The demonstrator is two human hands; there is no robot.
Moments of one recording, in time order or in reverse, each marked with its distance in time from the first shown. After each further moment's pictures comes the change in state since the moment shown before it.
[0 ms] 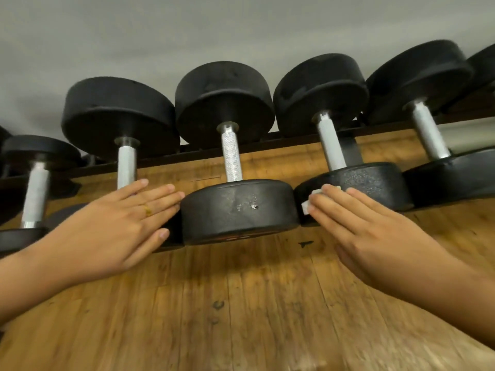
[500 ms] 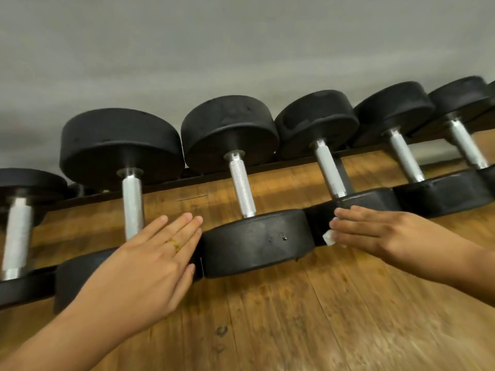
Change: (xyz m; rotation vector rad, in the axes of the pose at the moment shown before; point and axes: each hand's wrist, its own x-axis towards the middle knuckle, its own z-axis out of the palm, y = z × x) left_hand 0.002 0.000 0.005 -0.041 0.103 0.014; right_hand 0.017 0.029 -0.040 0.103 -0.051 -0.154
